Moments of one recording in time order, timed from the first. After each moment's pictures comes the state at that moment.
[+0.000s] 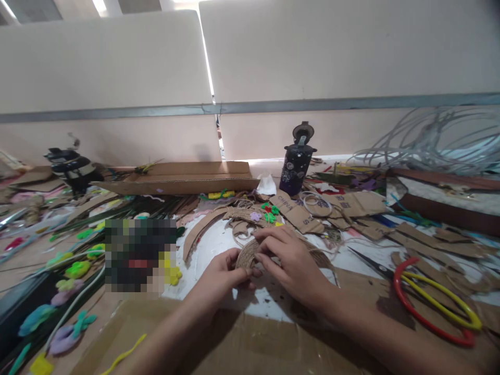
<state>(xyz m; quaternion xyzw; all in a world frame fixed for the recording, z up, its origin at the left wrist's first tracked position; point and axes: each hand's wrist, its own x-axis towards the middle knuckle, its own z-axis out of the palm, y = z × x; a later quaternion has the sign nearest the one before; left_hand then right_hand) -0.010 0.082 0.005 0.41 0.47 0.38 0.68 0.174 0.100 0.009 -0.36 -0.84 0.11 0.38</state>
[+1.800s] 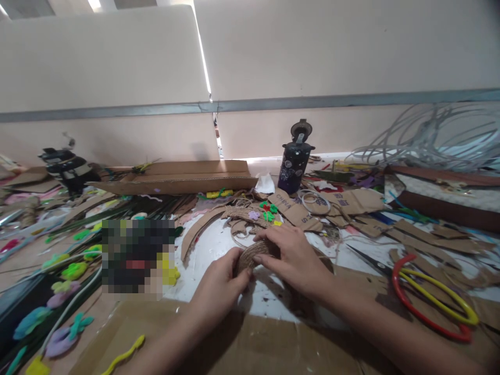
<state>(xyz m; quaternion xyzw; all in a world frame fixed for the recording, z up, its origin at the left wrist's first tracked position) -0.015 0.073 -0.006 0.55 0.51 0.36 0.56 0.180 0.105 0.018 -0.46 -0.83 0.14 0.29</state>
